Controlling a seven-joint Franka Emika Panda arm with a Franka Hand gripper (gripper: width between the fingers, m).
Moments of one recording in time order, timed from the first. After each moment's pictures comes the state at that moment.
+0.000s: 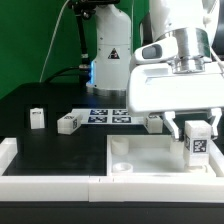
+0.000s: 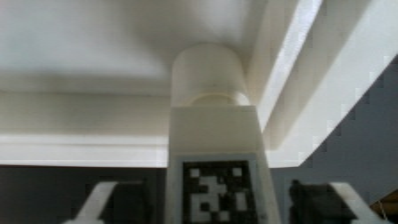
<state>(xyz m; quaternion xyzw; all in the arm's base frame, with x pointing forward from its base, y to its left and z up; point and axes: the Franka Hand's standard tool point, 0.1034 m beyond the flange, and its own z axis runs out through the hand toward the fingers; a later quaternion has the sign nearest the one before) 0.616 0.108 0.069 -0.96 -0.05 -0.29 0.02</state>
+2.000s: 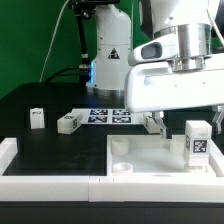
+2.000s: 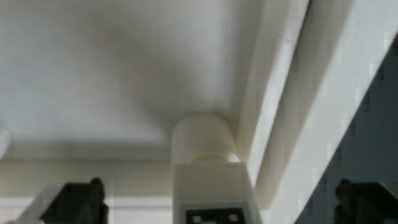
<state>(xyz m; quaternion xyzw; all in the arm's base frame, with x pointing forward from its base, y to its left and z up) 0.620 0.105 0.089 -0.97 -0.05 -0.22 0.03</state>
